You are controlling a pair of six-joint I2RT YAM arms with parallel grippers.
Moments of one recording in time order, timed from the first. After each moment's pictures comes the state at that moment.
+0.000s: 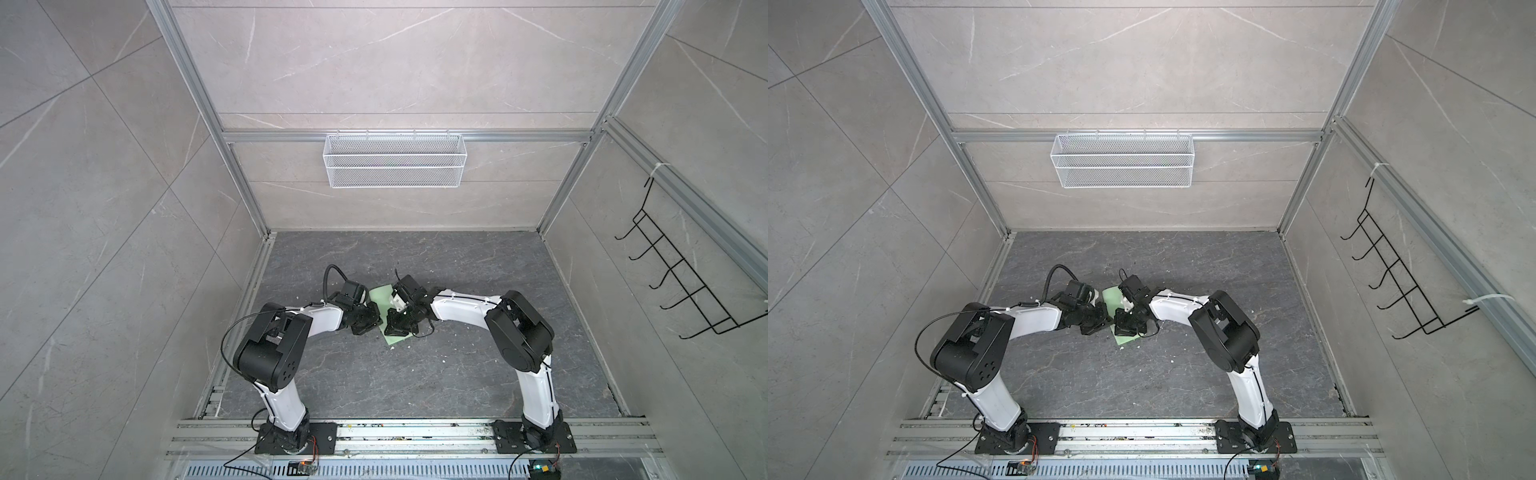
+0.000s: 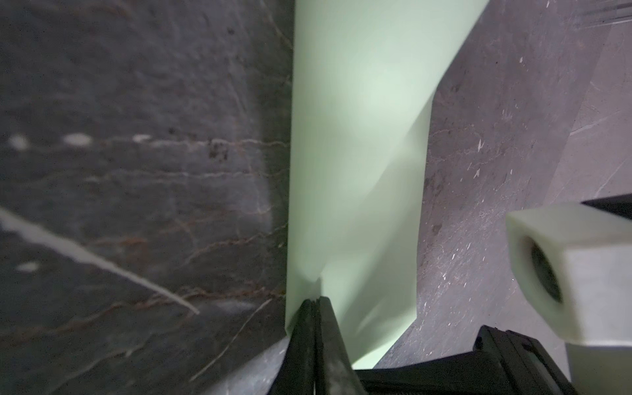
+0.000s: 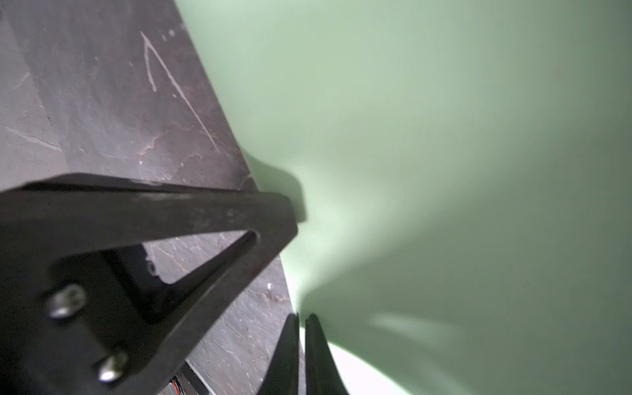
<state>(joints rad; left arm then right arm) -0.44 1.76 0.84 -0.11 0.41 -0.80 0.76 2.08 1.37 -0.43 -0.46 0.74</state>
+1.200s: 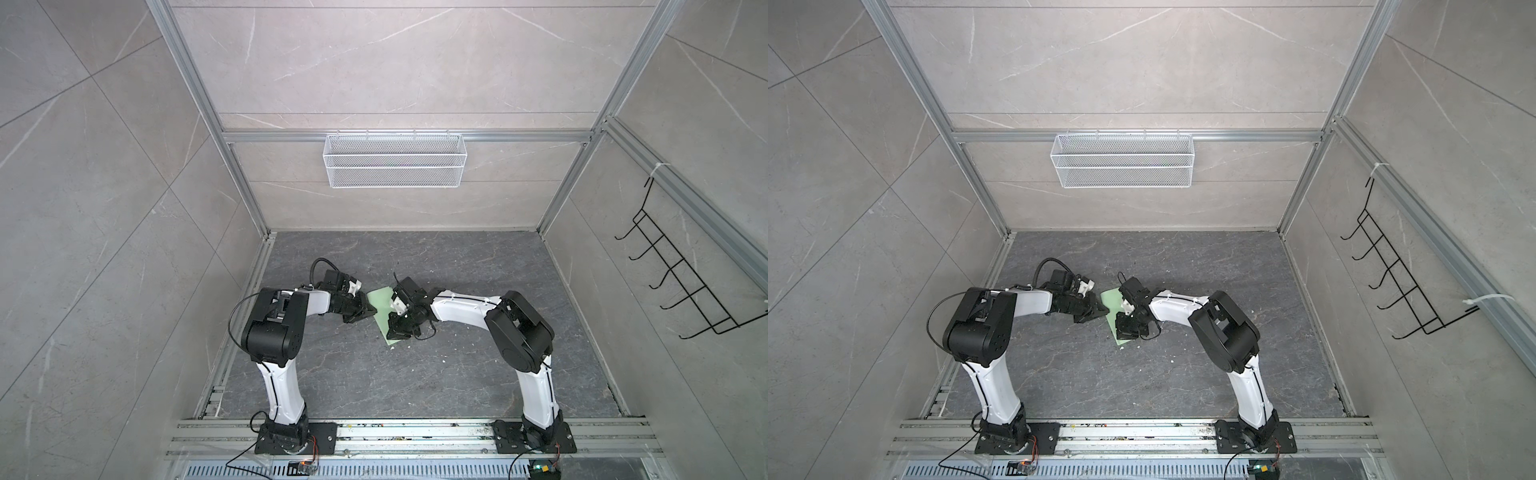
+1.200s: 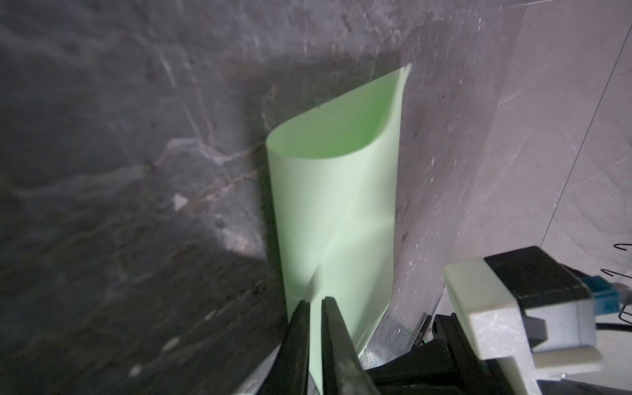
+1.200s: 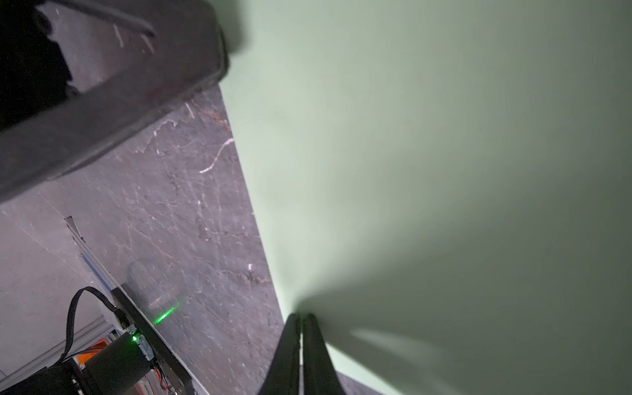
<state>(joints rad) -0.22 1.93 0.99 -0.16 0.73 -0.55 0.76 2.08 1.36 -0.46 -0.46 0.68</state>
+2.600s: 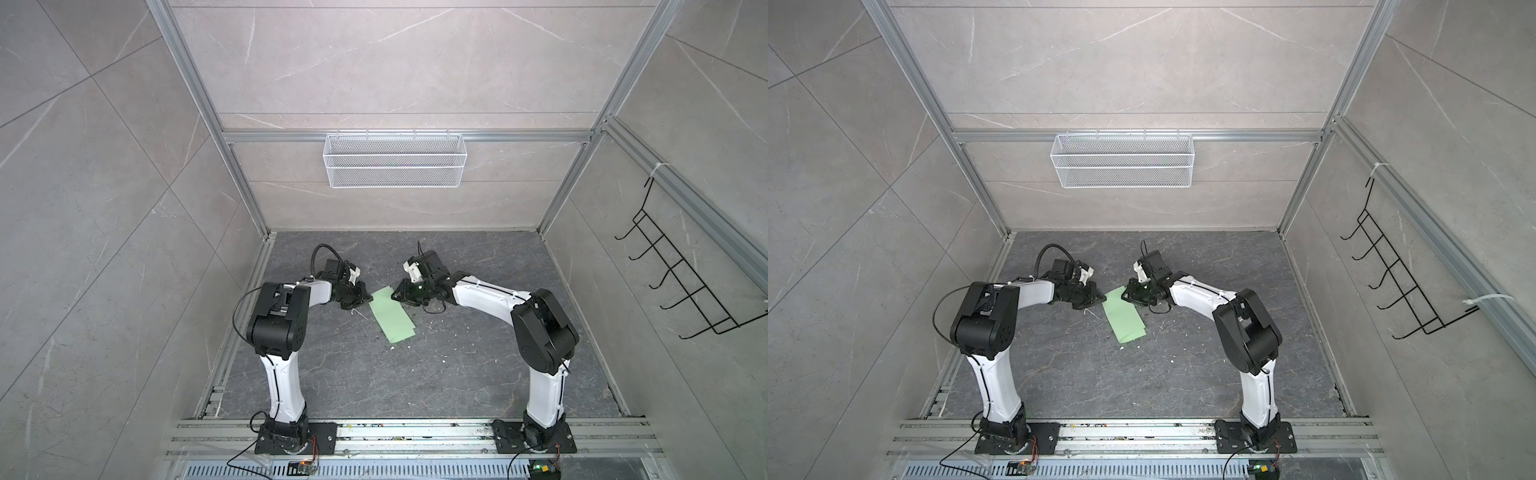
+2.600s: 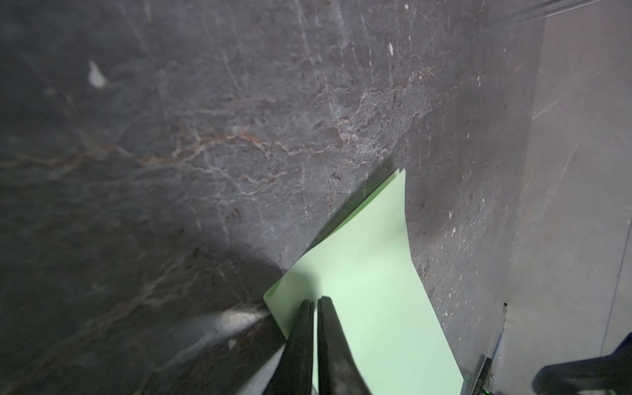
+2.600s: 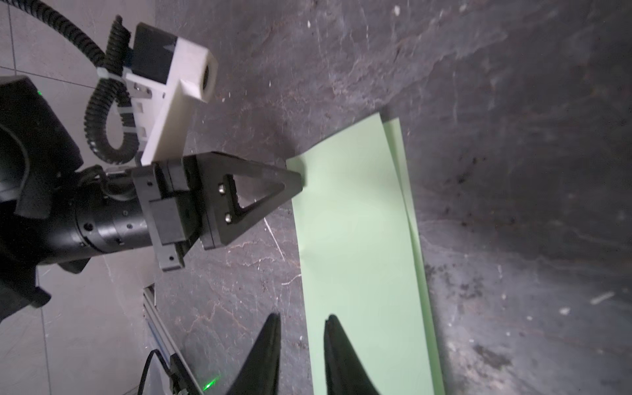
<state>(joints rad) -0.23 2.00 1.14 -0.20 0.61 -0.40 0.60 1.98 1.40 -0.30 -0.40 0.67</state>
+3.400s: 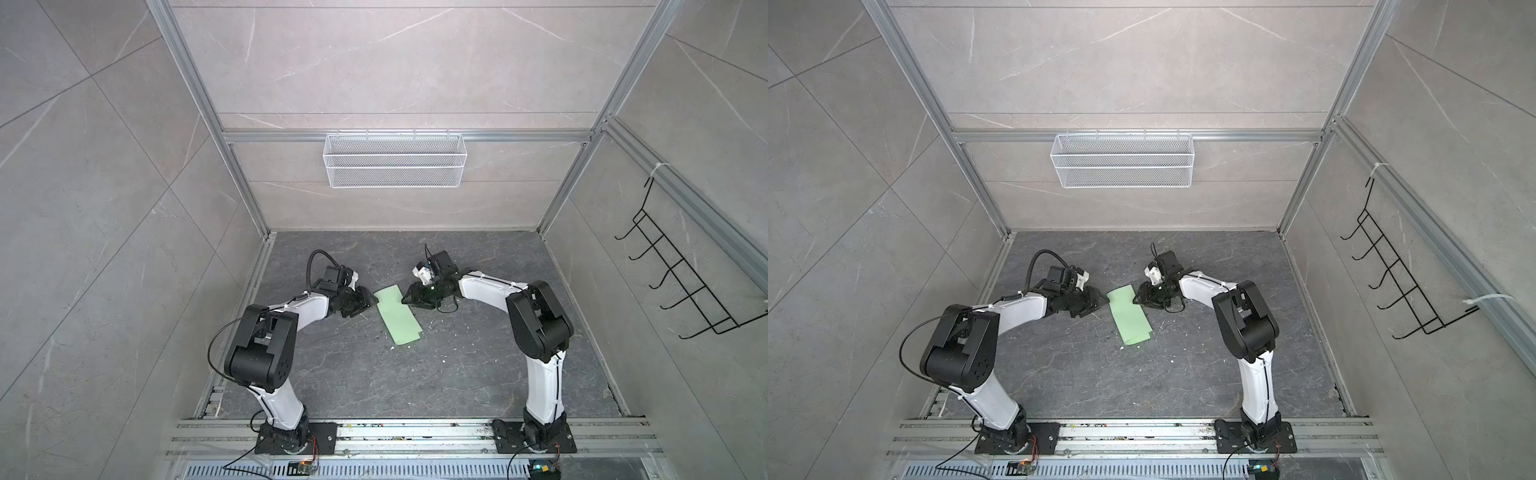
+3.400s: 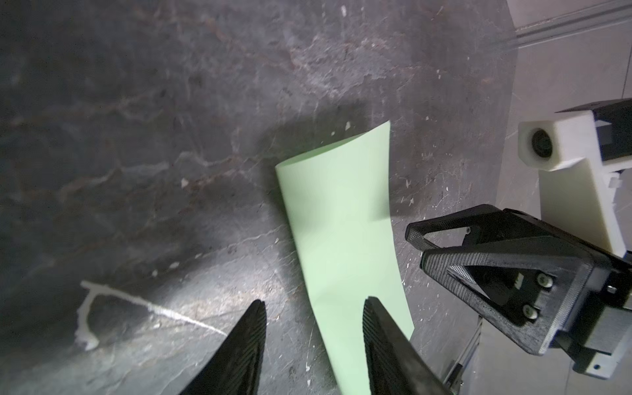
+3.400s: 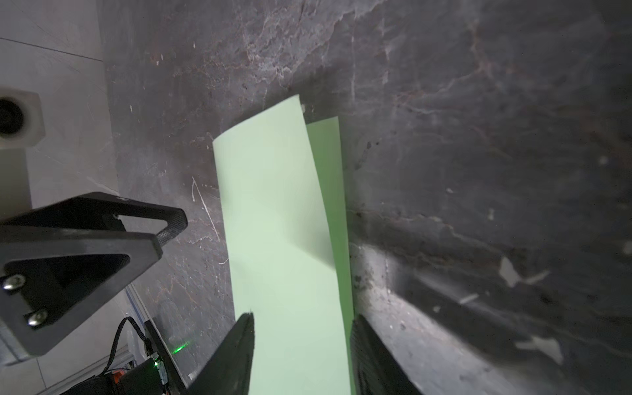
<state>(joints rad) -0.29 1.72 0.91 -0.14 0.53 -0.64 0.49 2.07 1.39 -0.38 -0.57 0.50</state>
